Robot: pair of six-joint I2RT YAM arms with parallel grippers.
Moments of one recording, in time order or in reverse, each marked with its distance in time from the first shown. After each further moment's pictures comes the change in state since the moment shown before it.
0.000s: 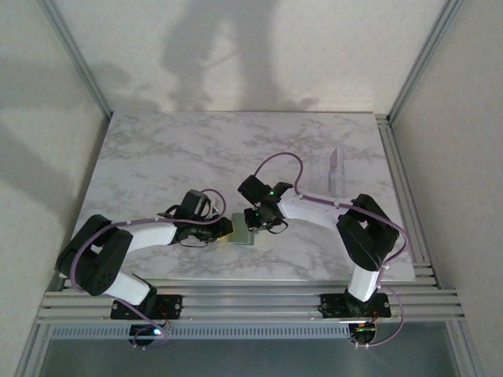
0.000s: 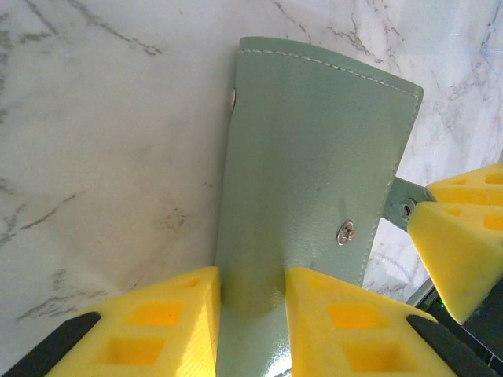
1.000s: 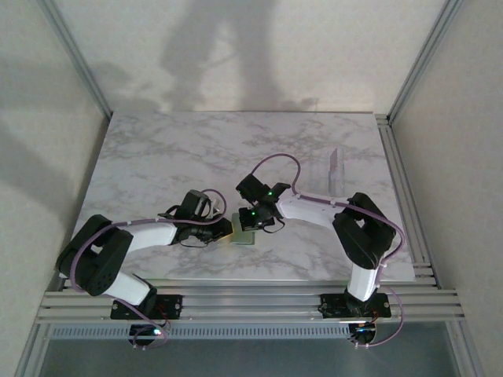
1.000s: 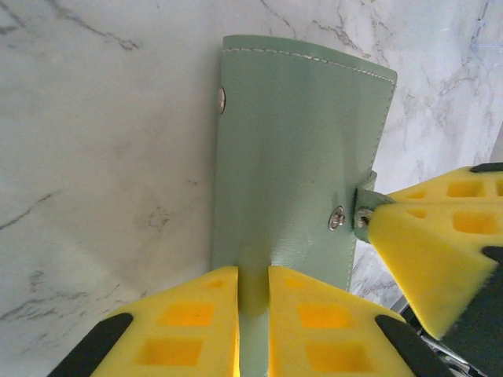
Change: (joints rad) left arm -0.006 0.000 -0.003 0.021 0.012 -0.005; right arm 0.000 0.027 0.000 0.099 -0.111 -0.001
